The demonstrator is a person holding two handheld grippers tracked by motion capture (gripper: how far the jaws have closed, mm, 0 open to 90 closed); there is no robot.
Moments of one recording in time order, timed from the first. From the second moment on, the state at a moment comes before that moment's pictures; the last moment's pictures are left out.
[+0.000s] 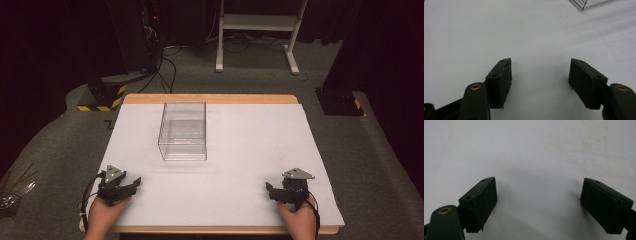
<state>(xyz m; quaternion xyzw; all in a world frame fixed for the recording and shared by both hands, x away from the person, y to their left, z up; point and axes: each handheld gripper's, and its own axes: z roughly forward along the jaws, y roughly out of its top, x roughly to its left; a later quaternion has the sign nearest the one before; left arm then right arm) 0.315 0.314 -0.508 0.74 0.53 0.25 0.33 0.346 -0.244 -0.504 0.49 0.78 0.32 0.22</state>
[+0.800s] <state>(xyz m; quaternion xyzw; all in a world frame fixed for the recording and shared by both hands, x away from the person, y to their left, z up) 0.316 0.315 -0.508 0.74 0.53 0.25 0.33 0.346 -0.244 -0.504 0.49 0.78 0.32 0.21</state>
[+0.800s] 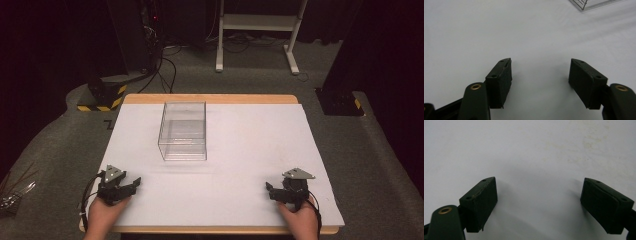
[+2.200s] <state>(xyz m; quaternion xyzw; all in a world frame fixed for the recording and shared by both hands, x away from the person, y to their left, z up) 0.305 0.297 -0.487 0.73 0.49 0.22 0.42 0.346 -0.244 -0.504 0.49 0.78 0.32 0.22</state>
